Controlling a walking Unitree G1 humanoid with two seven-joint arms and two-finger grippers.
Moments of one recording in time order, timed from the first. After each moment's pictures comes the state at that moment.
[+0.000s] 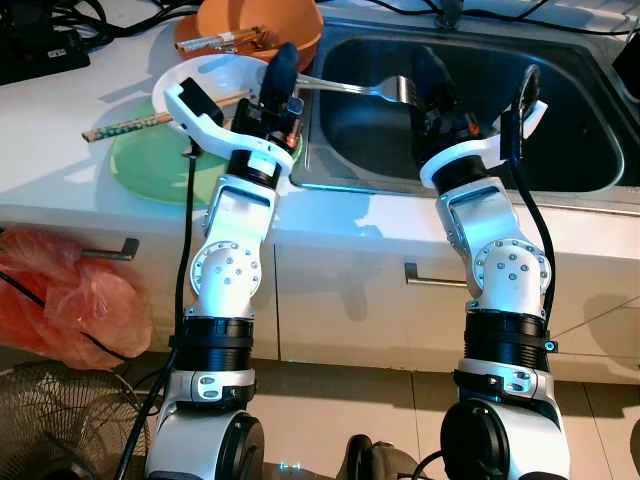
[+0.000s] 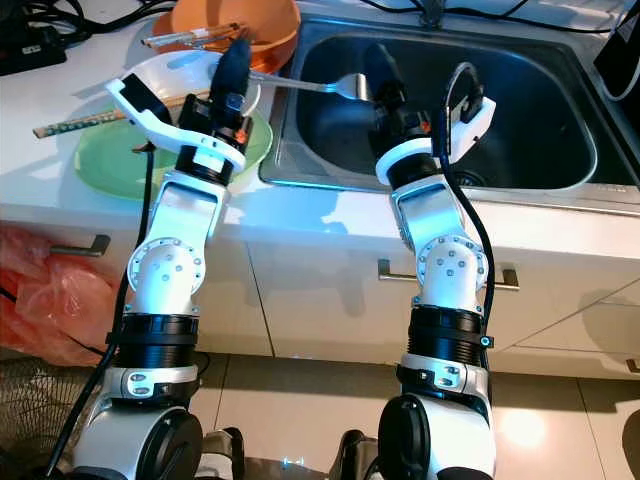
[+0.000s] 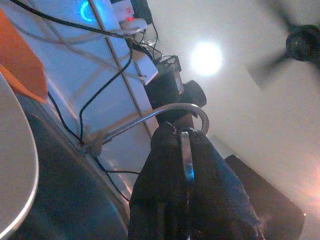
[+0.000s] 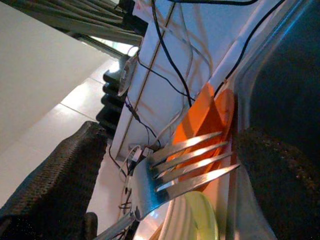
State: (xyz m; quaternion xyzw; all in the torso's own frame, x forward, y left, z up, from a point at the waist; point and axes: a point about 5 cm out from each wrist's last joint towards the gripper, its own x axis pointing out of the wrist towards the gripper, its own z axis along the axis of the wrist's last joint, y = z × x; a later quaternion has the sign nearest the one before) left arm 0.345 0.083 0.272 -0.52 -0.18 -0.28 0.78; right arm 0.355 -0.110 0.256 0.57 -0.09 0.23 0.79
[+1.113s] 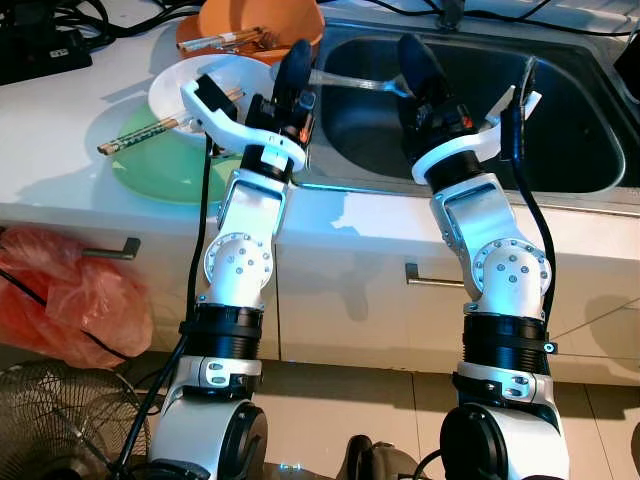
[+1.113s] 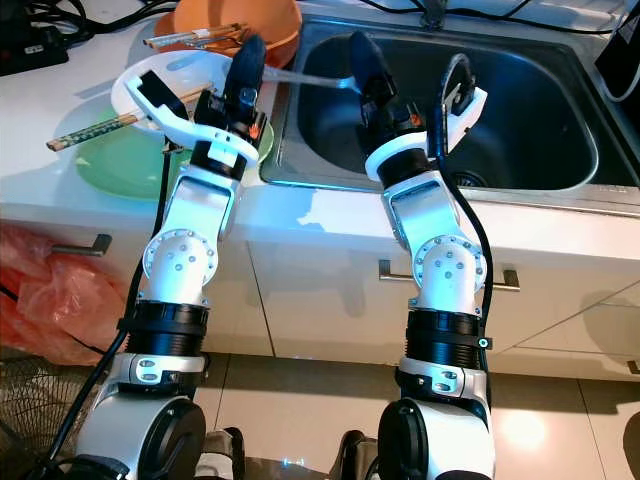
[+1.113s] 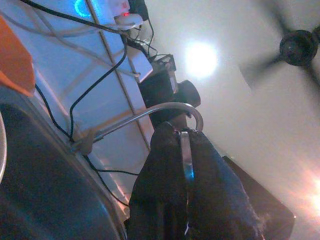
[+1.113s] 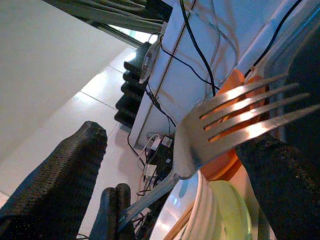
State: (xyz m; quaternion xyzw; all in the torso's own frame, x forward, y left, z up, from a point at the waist) left arm 0.353 0.073 0.274 -0.54 -0.18 -0.29 0.77; right arm 0.347 -0.100 0.266 0.57 -0.09 0.27 0.77
